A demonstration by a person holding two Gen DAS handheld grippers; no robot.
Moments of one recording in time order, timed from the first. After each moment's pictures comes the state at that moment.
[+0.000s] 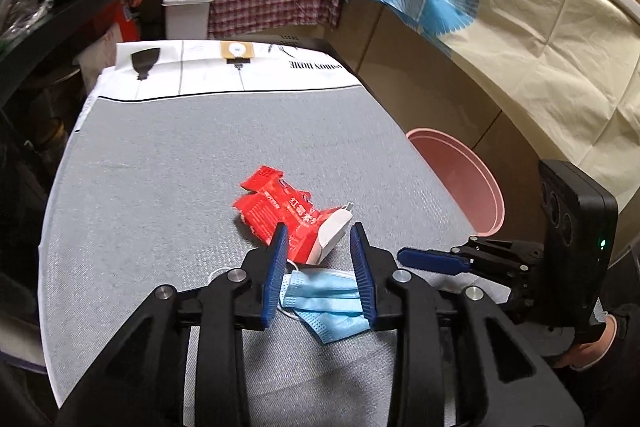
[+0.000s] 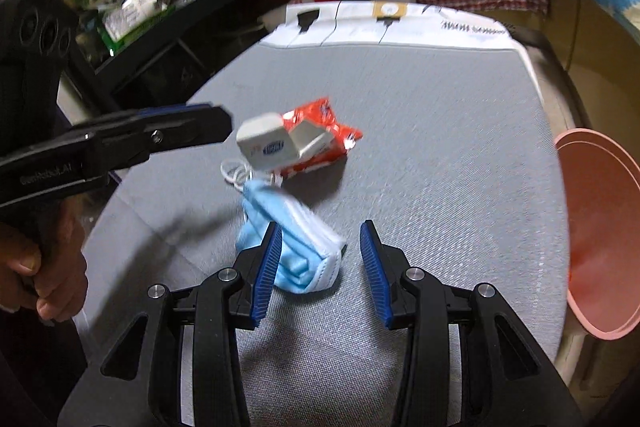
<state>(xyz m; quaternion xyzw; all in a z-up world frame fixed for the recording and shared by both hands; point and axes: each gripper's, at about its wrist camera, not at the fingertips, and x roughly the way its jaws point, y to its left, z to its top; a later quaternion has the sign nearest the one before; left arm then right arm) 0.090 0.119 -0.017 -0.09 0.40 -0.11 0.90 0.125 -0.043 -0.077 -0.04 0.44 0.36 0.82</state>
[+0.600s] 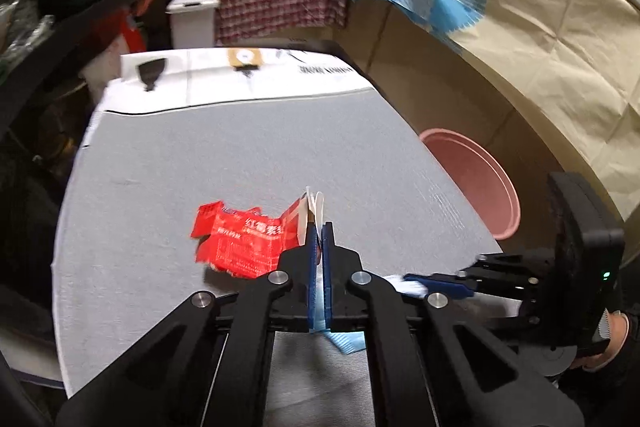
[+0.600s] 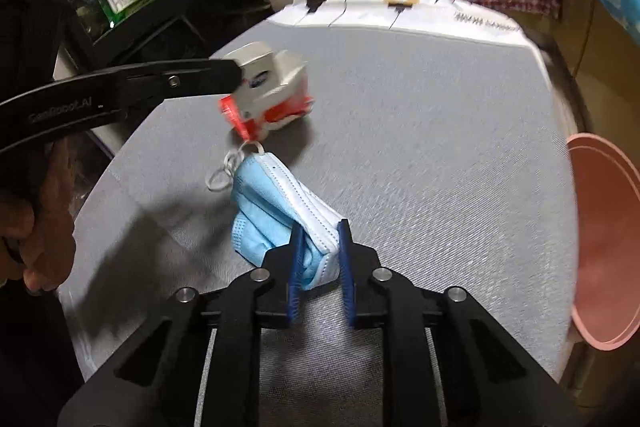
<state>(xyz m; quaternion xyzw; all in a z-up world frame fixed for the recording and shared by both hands) 0.098 0.127 -0.008 -0.07 0.40 -0.08 0.91 0.124 -0.040 -0.075 -0.06 0.43 0.36 0.83</state>
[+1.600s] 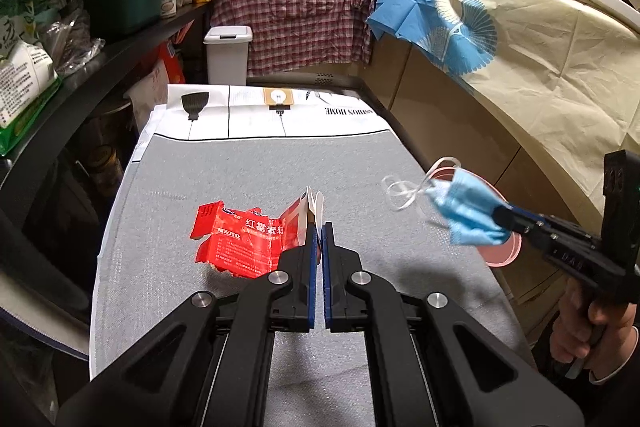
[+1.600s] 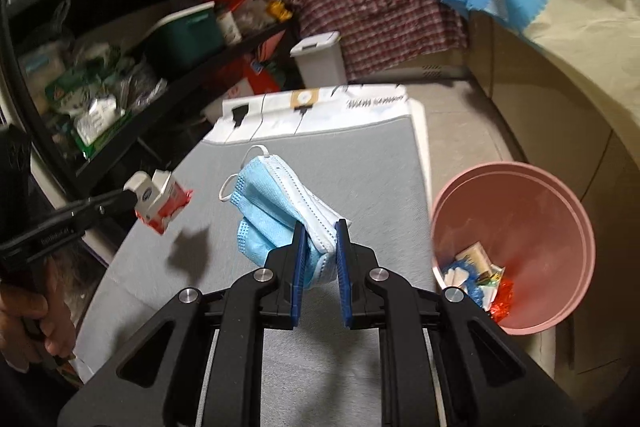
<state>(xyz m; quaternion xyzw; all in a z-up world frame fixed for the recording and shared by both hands) 0.061 0.128 0.032 -0.08 0.34 -0.03 0.93 0.126 -0.136 0.002 0.05 0.34 0.25 0.90</state>
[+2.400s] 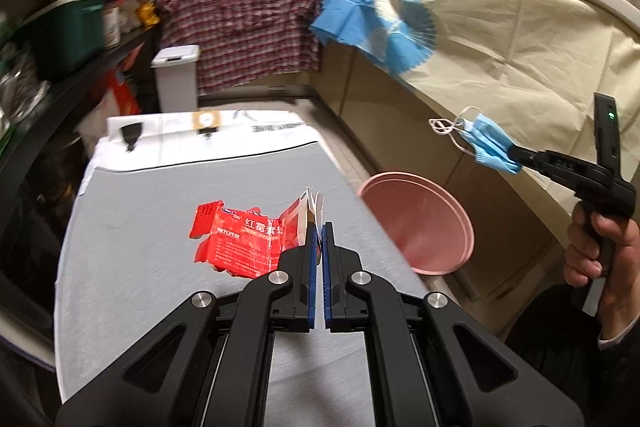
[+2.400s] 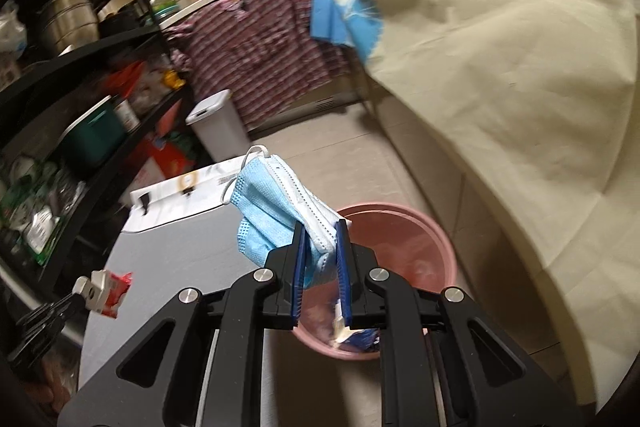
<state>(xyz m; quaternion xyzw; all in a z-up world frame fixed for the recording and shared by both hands) 0.067 0.043 0.055 -0.05 0.33 -0.10 0.94 0.157 -0.292 0.049 0.12 0.32 0.08 0.94</state>
